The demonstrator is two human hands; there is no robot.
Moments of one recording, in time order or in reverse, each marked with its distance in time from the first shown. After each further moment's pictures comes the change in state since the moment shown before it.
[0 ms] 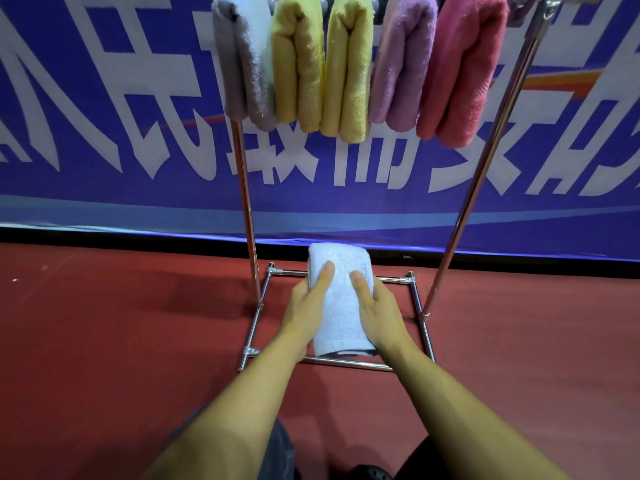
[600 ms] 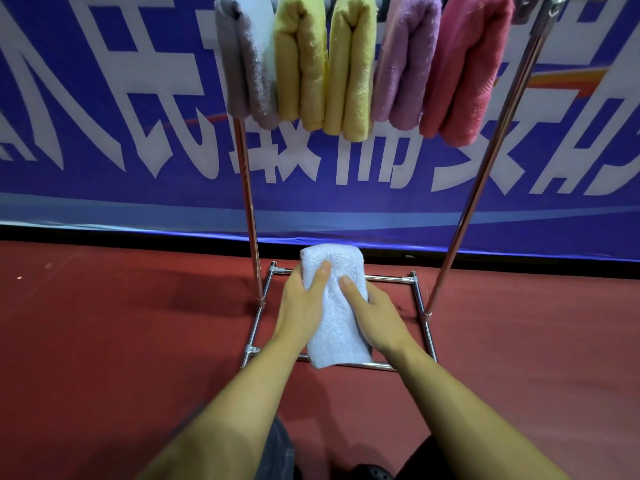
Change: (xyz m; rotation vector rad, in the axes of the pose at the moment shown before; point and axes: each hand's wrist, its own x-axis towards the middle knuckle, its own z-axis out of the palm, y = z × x) left_hand -0.006 0.008 -0.004 0.010 0.056 0.229; right_hand -0.012 -0.015 -0.001 -0.034 -0.186 0.034
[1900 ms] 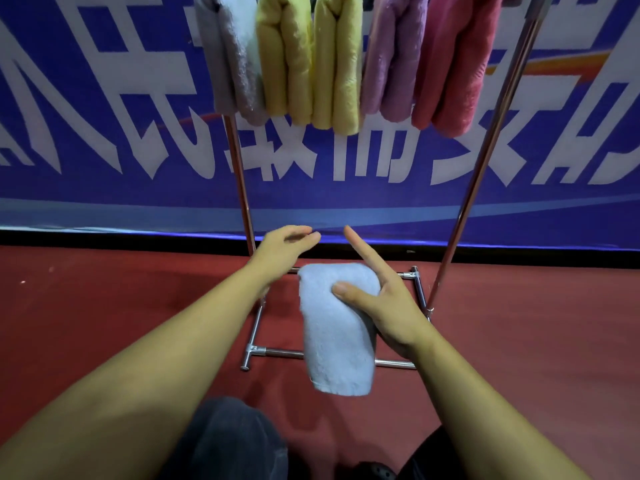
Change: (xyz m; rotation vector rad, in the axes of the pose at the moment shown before) left_hand 0.082 0.028 -0.029 0.294 -0.187 -0.078; right_hand -0.017 -0.033 -0.025 0.212 -0.165 -0.265
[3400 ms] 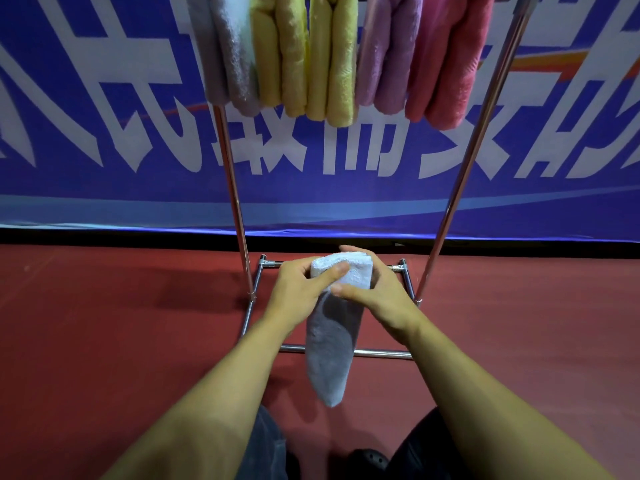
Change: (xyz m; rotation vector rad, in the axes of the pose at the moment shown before) left_hand -0.061 -0.024 0.050 -0.162 0.017 0.220; right_hand 0.016 0.046 -0.019 0.013 0.036 0.108
